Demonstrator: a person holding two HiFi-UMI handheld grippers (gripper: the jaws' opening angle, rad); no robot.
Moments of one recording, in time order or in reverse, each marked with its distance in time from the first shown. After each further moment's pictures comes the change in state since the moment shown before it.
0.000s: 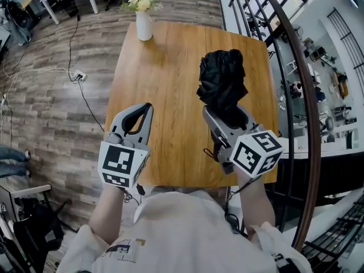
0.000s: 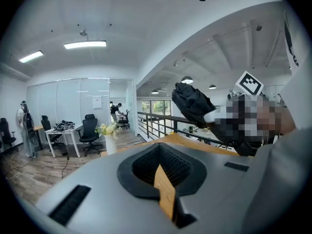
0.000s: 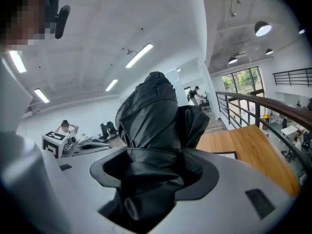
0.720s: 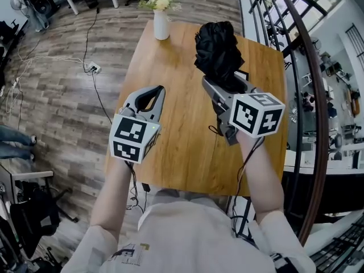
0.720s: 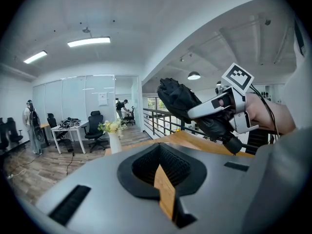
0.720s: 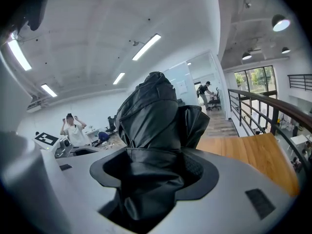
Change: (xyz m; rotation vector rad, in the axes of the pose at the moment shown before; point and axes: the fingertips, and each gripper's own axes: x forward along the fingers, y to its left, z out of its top) left arm 0.054 0.022 -0.009 -0.036 0.055 0.070; right arm 0.088 -0.027 0.034 -0.071 0.073 0.101
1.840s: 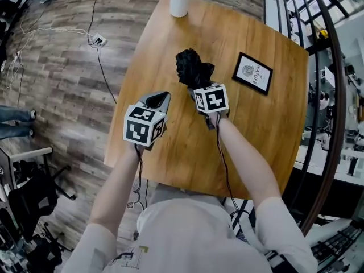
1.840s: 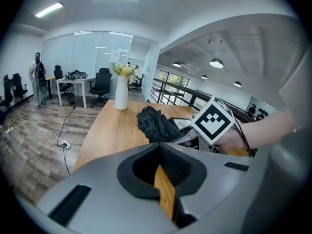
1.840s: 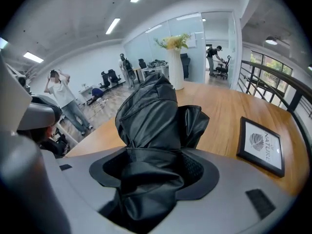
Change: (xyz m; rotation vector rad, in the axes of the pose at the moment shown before) left arm 0.093 0.048 -0.198 -0.347 0.319 -0.014; right arm 0.229 -0.083 -0.259 -0.096 0.533 -0.064
